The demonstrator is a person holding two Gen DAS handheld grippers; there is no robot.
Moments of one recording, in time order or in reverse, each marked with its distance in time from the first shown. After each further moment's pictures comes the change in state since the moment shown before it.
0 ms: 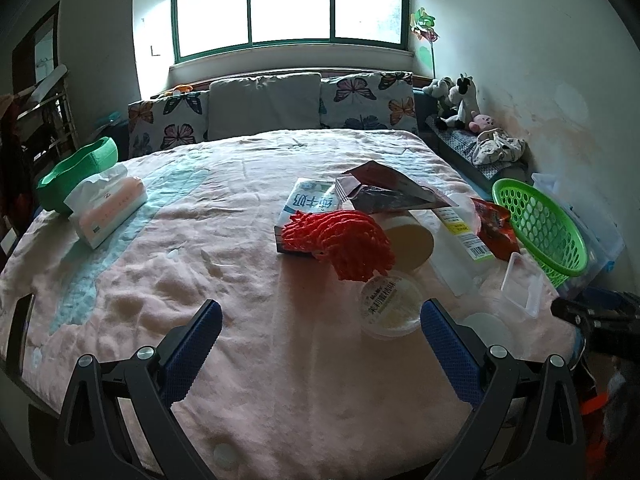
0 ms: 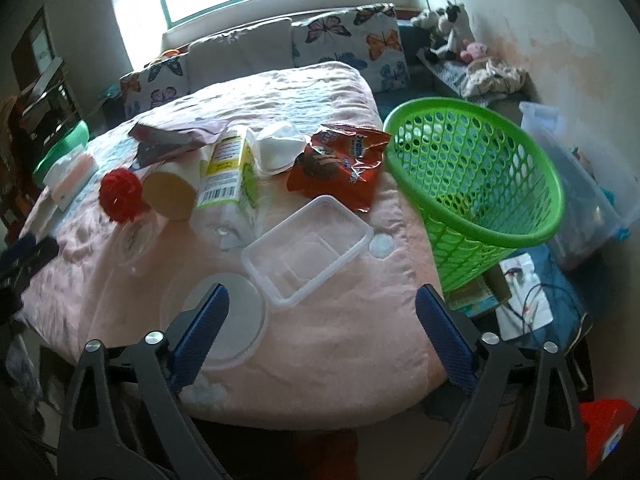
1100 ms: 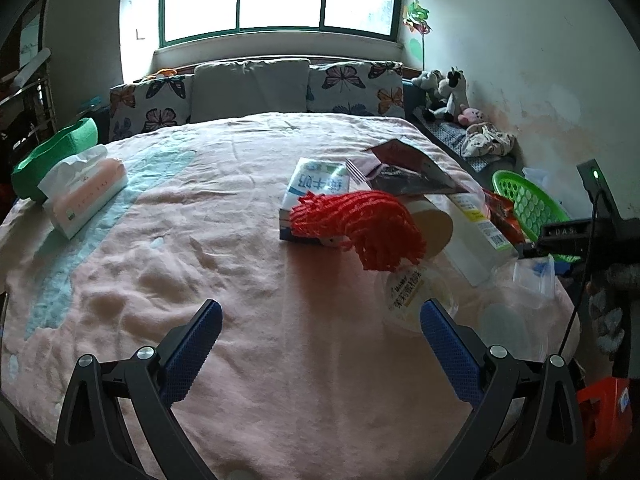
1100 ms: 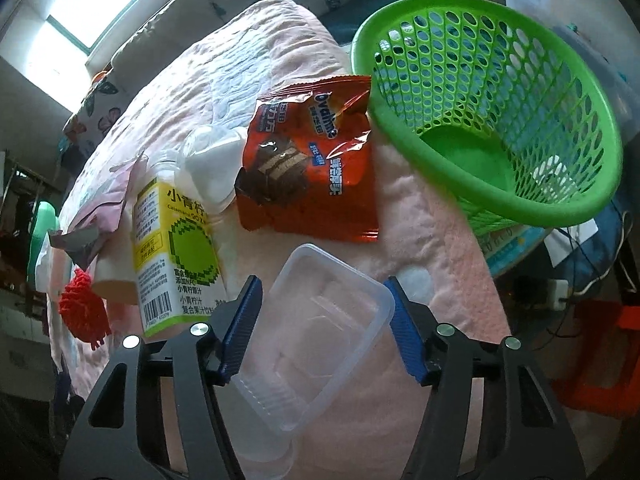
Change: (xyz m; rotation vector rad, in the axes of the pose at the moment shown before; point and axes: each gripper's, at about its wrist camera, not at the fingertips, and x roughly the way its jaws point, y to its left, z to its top) left arm 0.034 0.029 -0.007 -0.004 0.044 -0.090; right arm 0.090 -0.031 0.059 0.355 0.268 0.047
